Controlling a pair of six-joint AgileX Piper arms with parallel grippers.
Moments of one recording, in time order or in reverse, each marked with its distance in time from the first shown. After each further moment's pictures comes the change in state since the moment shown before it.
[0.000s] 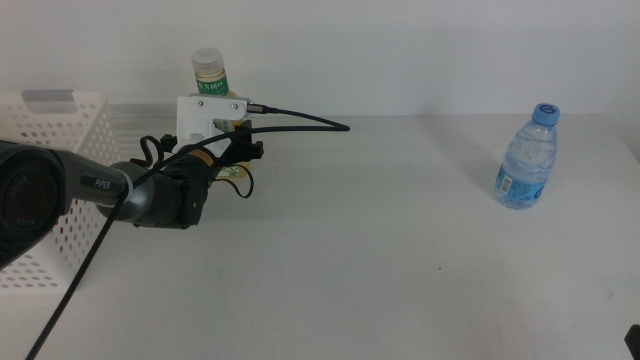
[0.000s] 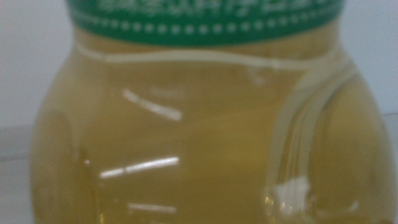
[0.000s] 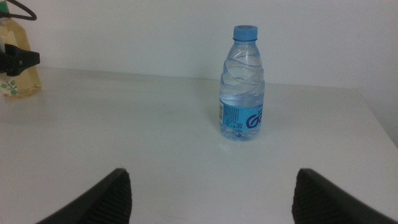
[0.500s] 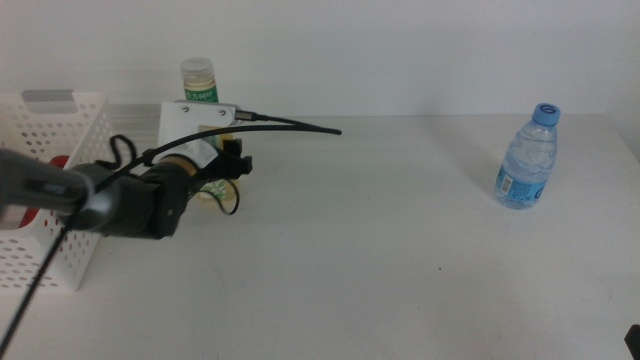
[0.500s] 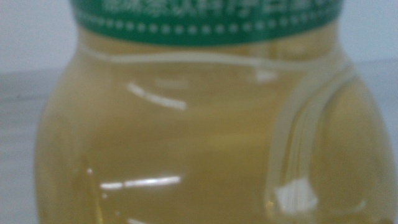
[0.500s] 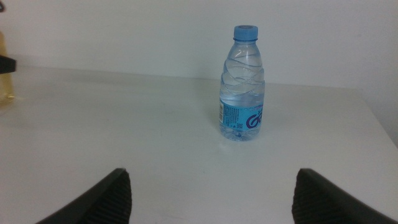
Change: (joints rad) left arm 0.001 -0.176 0.180 0.009 0.124 -0.010; right arm 0.000 0.000 0.000 0.000 0.000 0.000
